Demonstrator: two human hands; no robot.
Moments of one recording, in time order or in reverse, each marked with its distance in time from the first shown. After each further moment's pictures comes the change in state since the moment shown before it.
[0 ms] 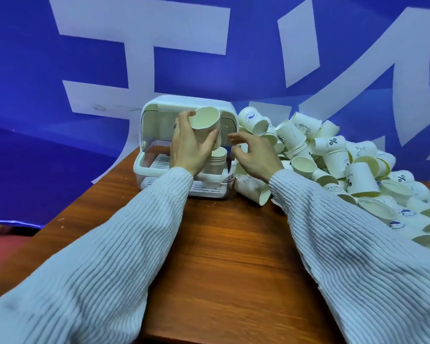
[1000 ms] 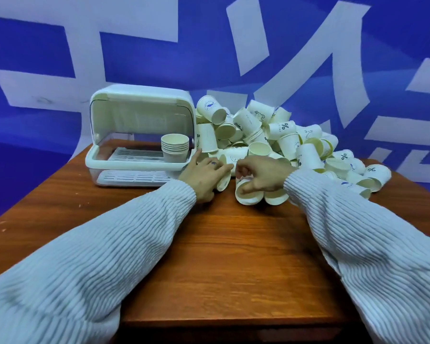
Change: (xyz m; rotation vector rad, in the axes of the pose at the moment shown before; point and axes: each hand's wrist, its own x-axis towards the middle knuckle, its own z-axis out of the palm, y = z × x) left_hand -0.072 0.024 0.081 0.816 -0.895 0.654; right_hand -0.071 0.074 -0.076 -0.406 -0.609 0.031
